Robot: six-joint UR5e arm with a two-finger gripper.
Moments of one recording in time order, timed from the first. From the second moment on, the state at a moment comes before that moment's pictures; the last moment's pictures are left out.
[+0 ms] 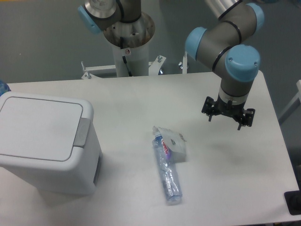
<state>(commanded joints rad) 2.66 -1.94 -1.60 -1.07 1.61 1.03</state>
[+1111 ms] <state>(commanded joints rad) 2.57 -1.90 -1.52 -1.08 1.46 0.64</state>
